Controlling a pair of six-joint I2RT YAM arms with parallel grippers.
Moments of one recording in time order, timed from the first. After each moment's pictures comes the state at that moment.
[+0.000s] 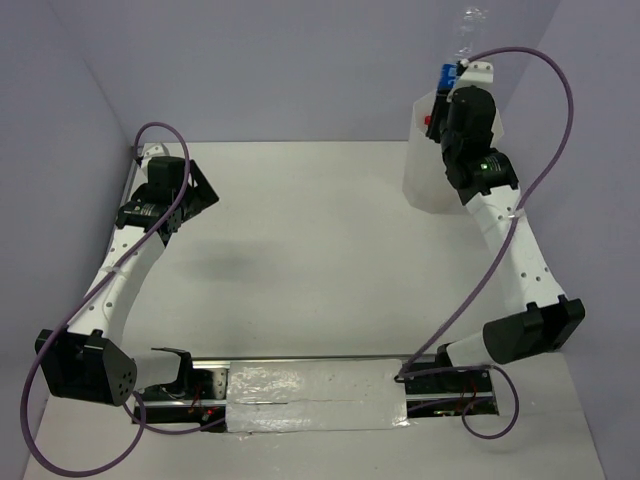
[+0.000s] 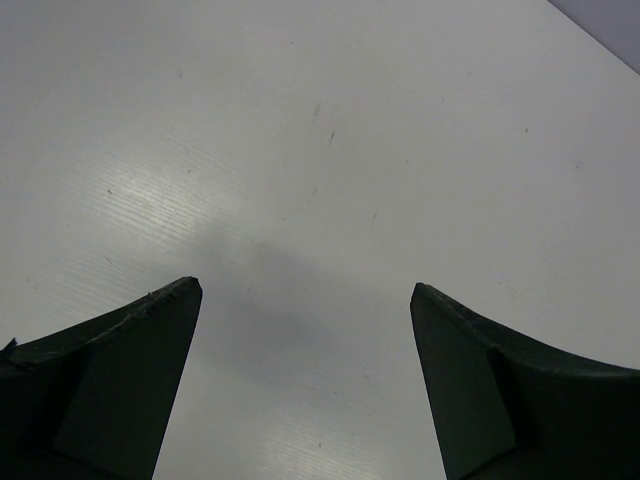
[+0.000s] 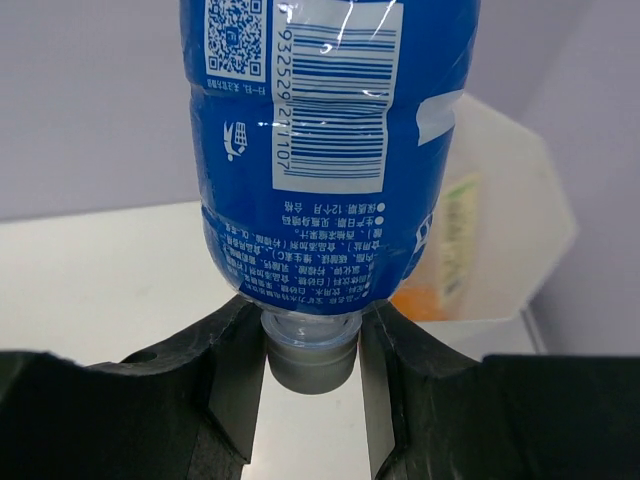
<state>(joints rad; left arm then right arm) -0.13 1.25 1.19 -0.61 -0.29 -0.60 0.26 1.41 1.65 -0.43 0.35 0.06</state>
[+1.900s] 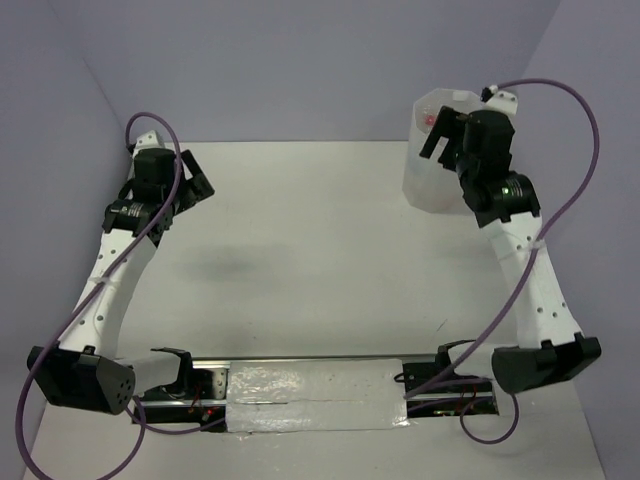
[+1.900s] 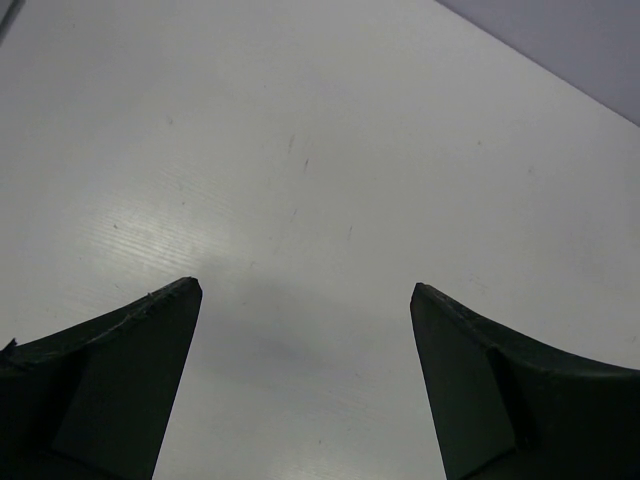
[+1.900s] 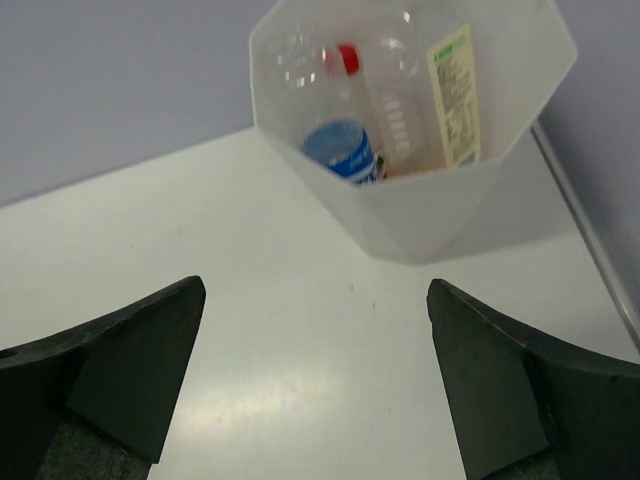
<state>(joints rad) -0.13 1.21 1.26 -0.65 -0.27 -0.54 0.17 1.29 1.59 -0.61 0.34 0.33</state>
